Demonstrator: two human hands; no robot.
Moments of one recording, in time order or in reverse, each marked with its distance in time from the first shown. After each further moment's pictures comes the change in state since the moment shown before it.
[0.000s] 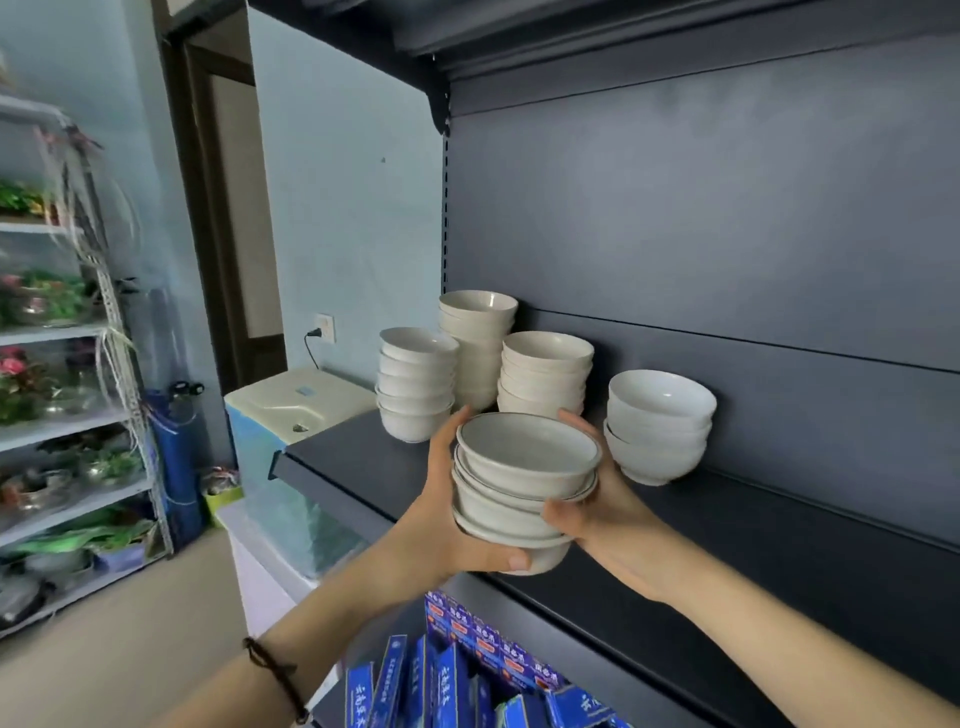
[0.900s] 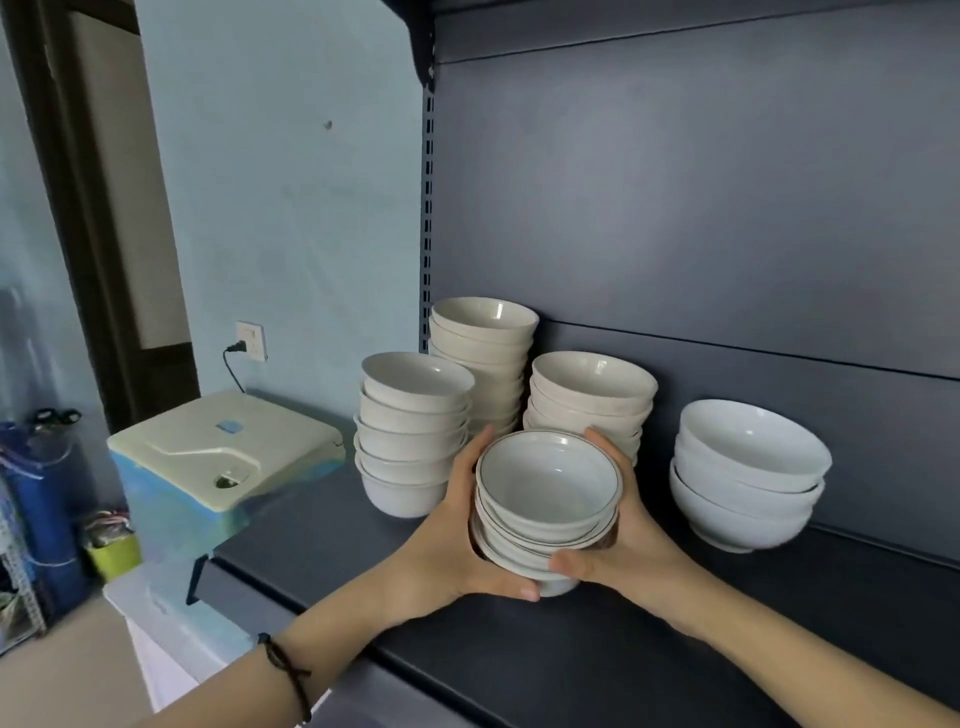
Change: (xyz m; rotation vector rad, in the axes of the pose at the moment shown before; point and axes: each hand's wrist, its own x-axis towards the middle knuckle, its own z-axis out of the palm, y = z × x) left_hand 0.116 -0.108 -0.096 0.030 -0.181 0.041; right_hand 0.118 0.060 -0.020 -0.337 0.226 -0.015
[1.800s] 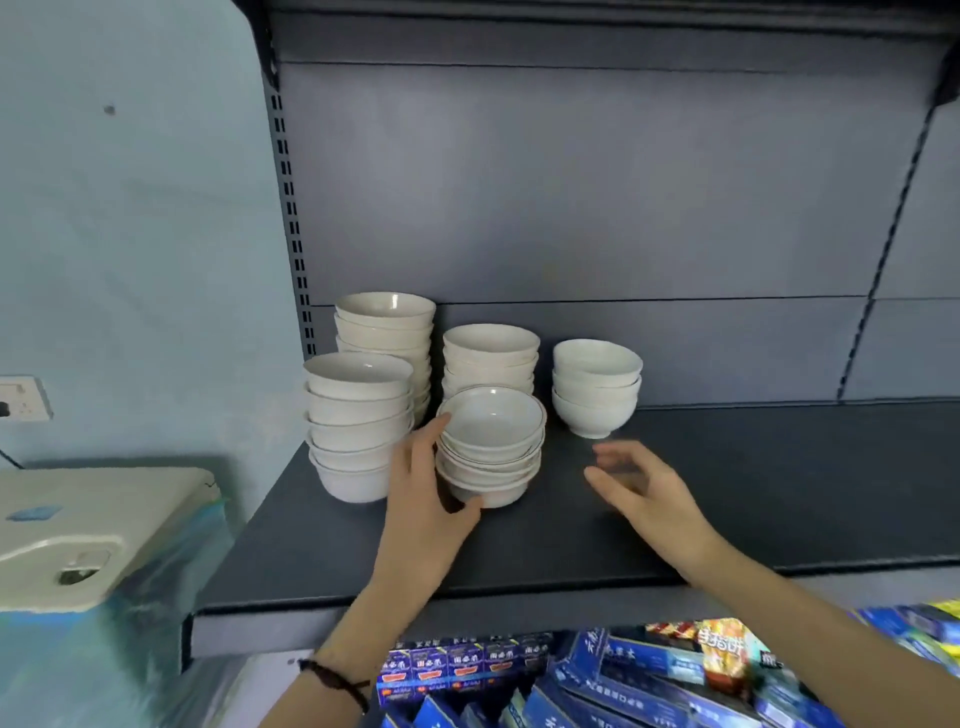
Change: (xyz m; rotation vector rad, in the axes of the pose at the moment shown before) left_hand -0.028 -0.006 -0.015 0.203 0.193 0.287; right_hand -0.103 -0.051 0.060 -0.380 0.811 0.299
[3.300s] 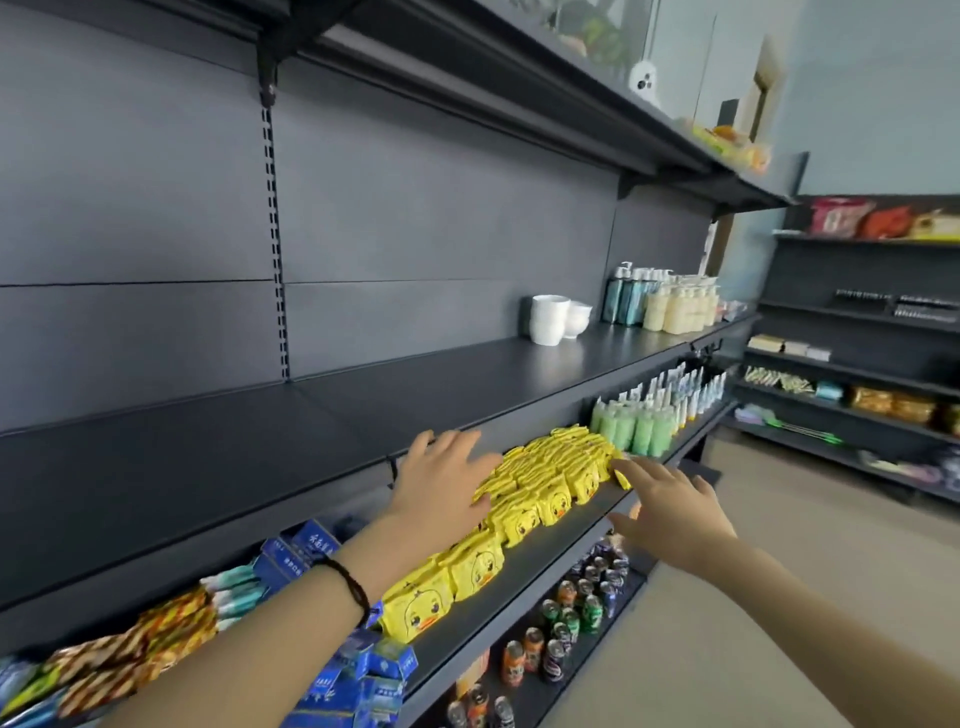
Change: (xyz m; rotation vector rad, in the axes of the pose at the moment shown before) left_hand -0.109 0.417 0.486 0.318 -0.565 0.862; right_hand -0.291 0.120 -0.572 -1.234 0.296 0.664
